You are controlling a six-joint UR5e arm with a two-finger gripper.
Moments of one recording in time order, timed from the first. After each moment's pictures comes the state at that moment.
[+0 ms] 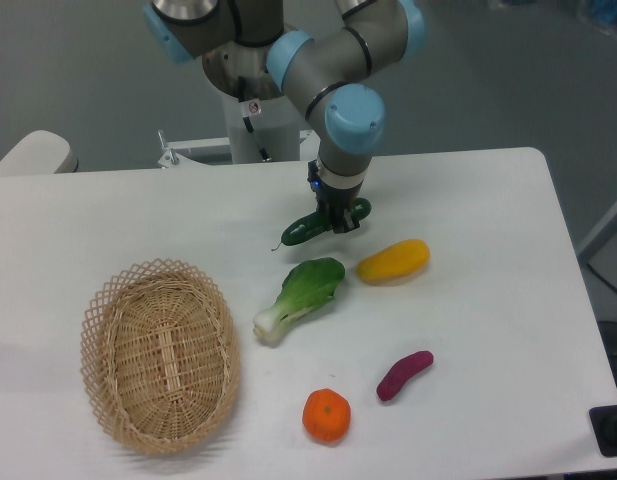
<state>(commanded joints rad) 2.60 -1.74 -2.09 -1.02 1.55 1.74</state>
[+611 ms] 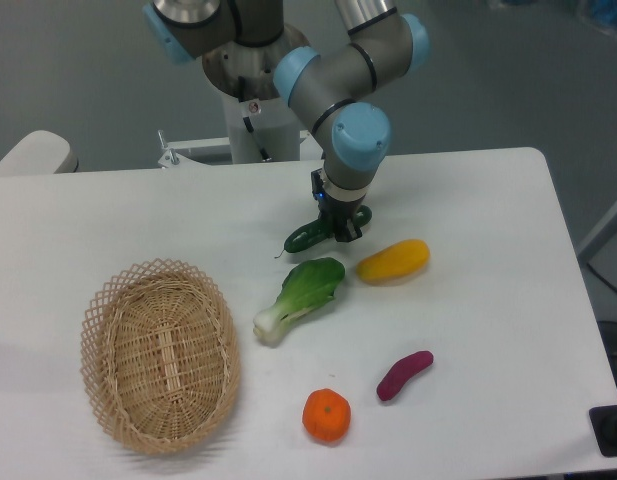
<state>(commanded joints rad) 2.61 -1.77 -2.08 -1.00 1.55 1.73</state>
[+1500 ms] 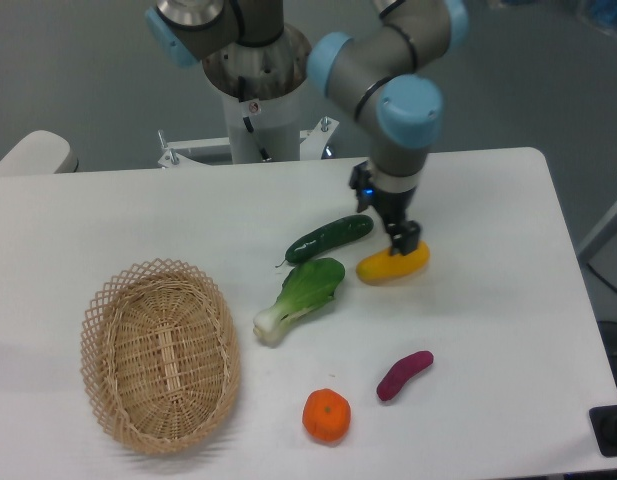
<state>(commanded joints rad) 2.73 -1.77 -1.79 -1.03 1.54 1.63</state>
